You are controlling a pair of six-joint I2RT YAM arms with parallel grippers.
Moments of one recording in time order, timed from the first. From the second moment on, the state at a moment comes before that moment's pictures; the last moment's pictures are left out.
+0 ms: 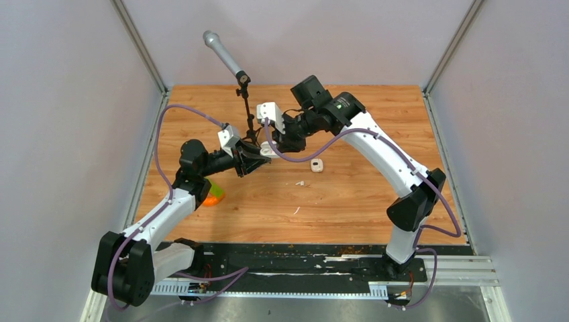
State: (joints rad) left arm -0.29 1.09 0.56 0.60 0.93 -0.17; right arm 0.74 1.80 2.02 -1.09 -0.59 -0.73
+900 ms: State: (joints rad) left arm -0.29 1.10 0.56 0.60 0.91 -0.17; right arm 0.74 1.70 2.00 -1.08 -0.59 -0.71
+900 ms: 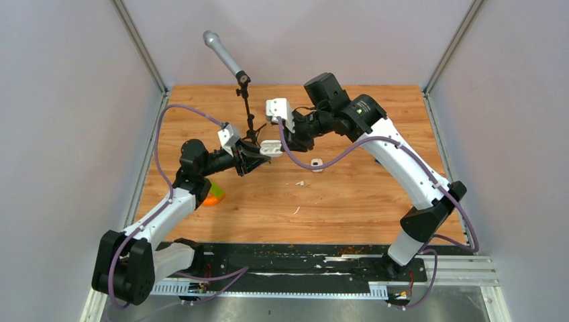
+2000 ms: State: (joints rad) left arm -0.29 1.11 0.56 0.60 0.91 -0.17; right arm 0.69 1.87 2.04 -1.13 -0.66 -0.83
